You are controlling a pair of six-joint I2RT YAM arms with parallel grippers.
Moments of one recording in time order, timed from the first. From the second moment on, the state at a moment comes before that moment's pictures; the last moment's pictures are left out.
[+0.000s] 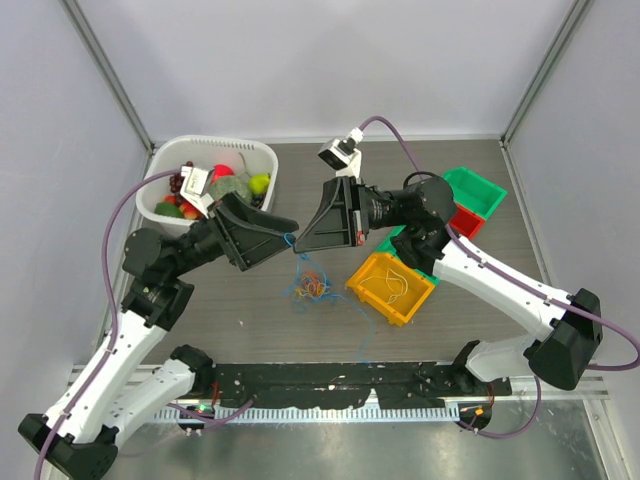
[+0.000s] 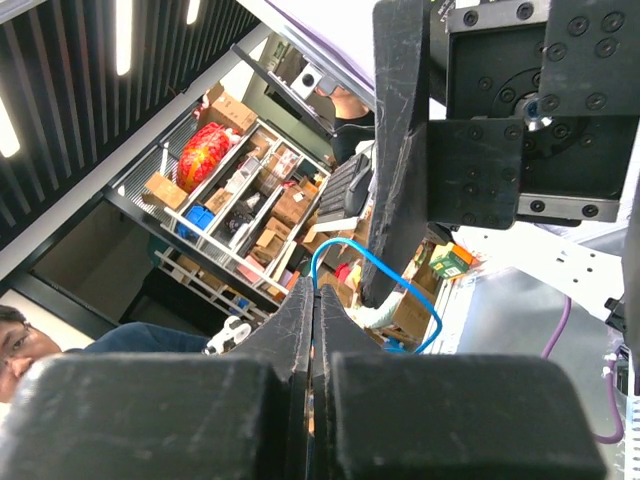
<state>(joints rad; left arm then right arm) -0.50 0.76 0.88 0.33 0.71 -1.07 0.82 1.33 1.20 0.77 -0.98 1.51</state>
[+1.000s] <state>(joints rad) -0.55 0.83 0.97 0.30 0.70 -0.94 0.78 1.33 1.20 0.79 -0.92 1.52</state>
